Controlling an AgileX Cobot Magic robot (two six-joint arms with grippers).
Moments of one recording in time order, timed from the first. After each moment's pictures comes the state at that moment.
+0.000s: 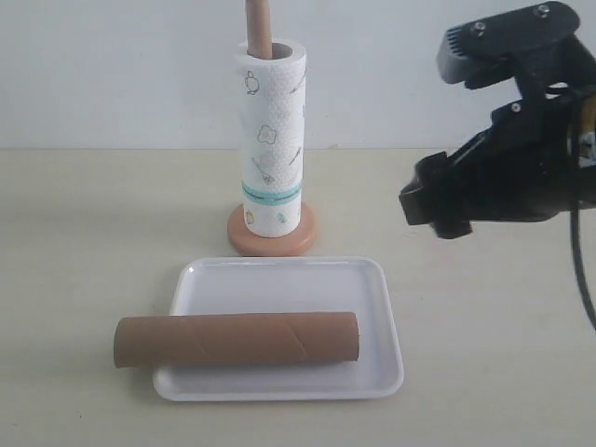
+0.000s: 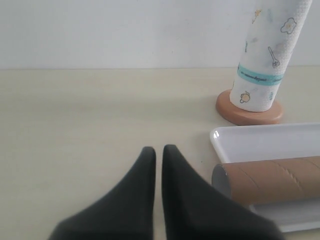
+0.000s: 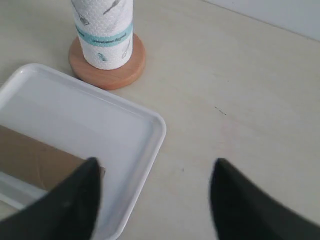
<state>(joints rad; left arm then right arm) -0.10 0.00 0.00 -0.14 0.29 0.08 0.63 1.17 -0.84 -0.35 0.49 0.39</state>
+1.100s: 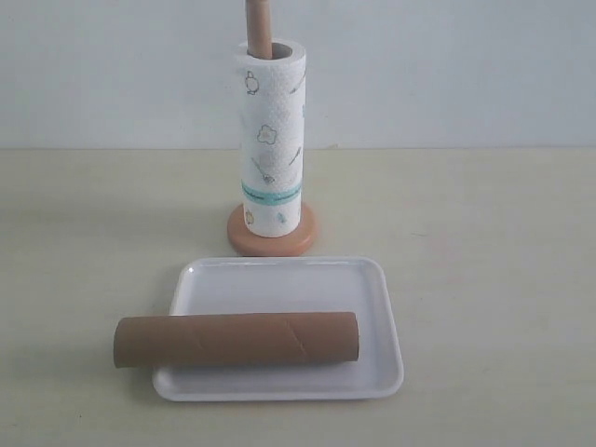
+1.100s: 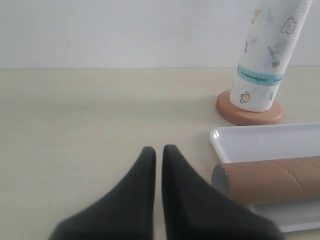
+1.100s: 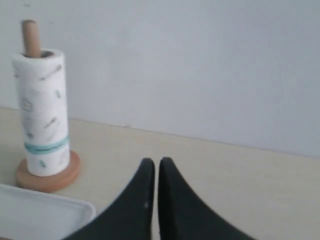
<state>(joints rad) -0.10 0.00 0.00 -0.14 0.29 0.08 0.27 0.40 -0.31 -0.45 0.10 0.42</state>
